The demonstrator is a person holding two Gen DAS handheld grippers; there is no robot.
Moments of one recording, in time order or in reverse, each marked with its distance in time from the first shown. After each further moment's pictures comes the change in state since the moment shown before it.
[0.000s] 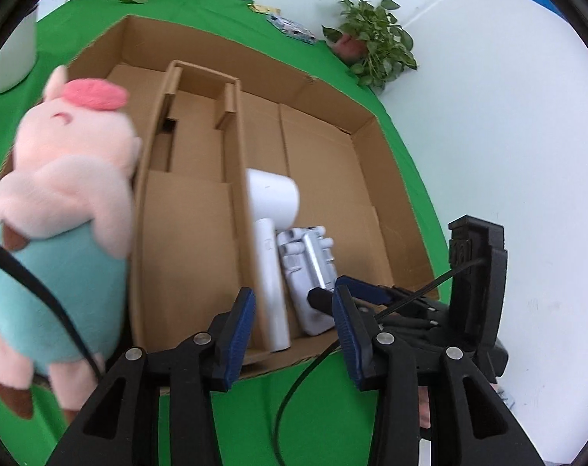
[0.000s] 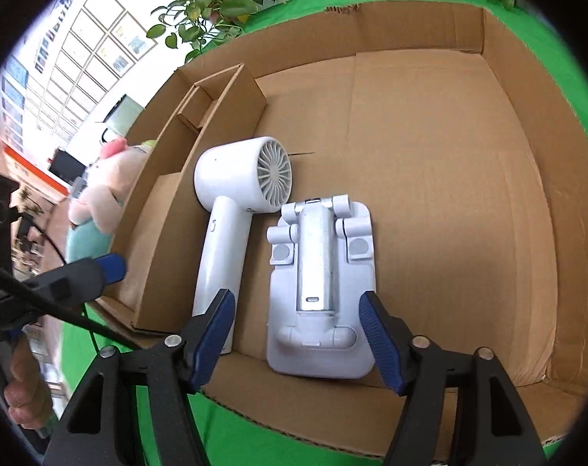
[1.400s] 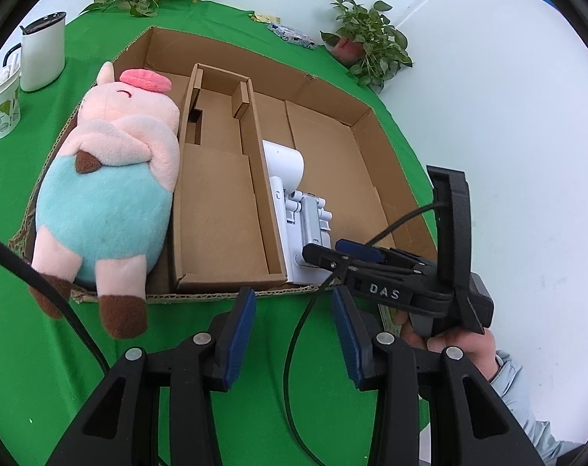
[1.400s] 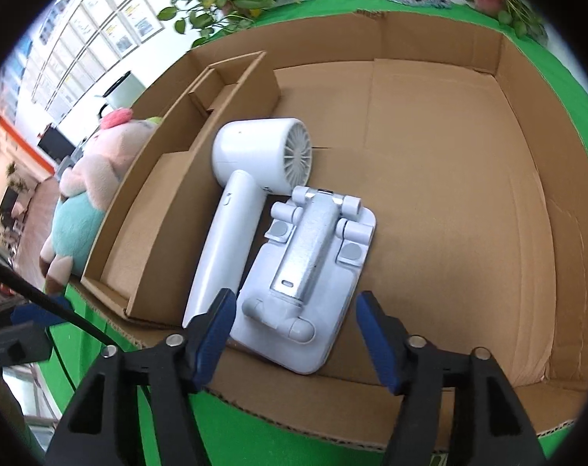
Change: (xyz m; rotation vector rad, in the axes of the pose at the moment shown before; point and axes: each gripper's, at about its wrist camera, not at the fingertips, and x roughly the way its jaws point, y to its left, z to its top) left arm -0.042 -0.002 -0.060 0.053 -0.023 0.047; right arm 0.010 0.023 0.000 -0.071 -0.017 -0.078
